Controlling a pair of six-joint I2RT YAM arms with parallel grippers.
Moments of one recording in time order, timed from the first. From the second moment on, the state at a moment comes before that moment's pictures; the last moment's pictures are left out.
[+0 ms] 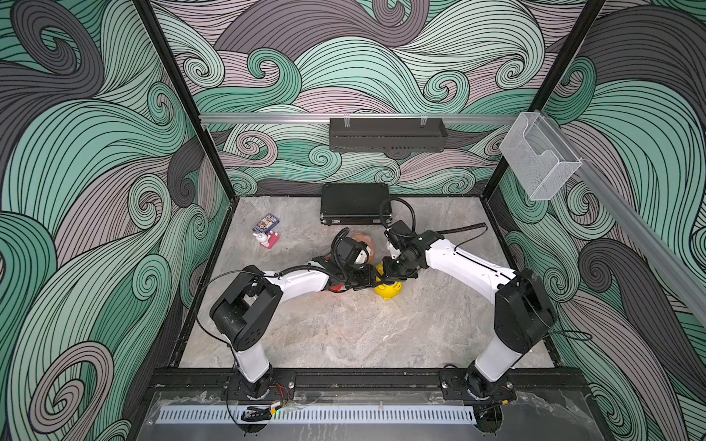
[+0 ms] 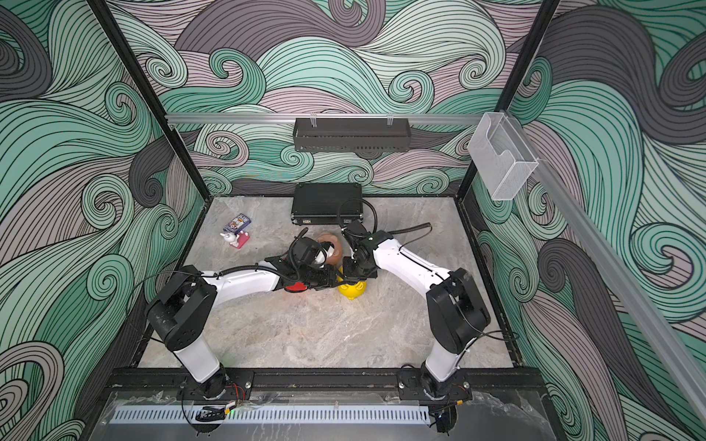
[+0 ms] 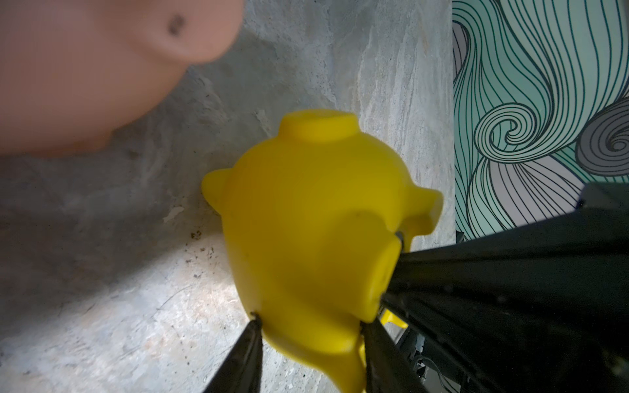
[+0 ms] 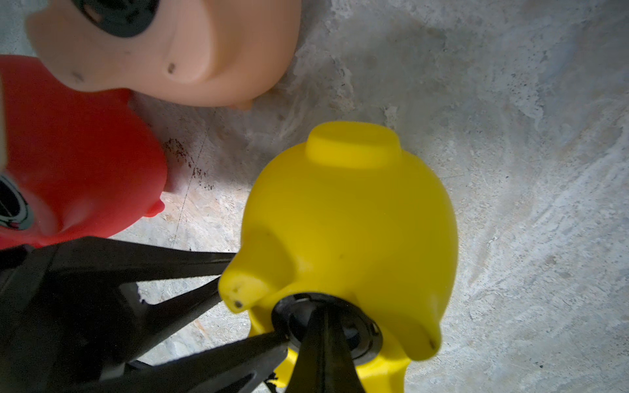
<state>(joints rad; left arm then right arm) -0.71 1.73 1.01 -0.13 0.45 -0.73 0.61 1.71 1.29 -0.88 -0.13 0.51</state>
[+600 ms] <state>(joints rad) -0.72 1.73 1.03 -0.15 0.42 -0.72 0.61 1.70 1.29 -0.88 -0.12 0.53</state>
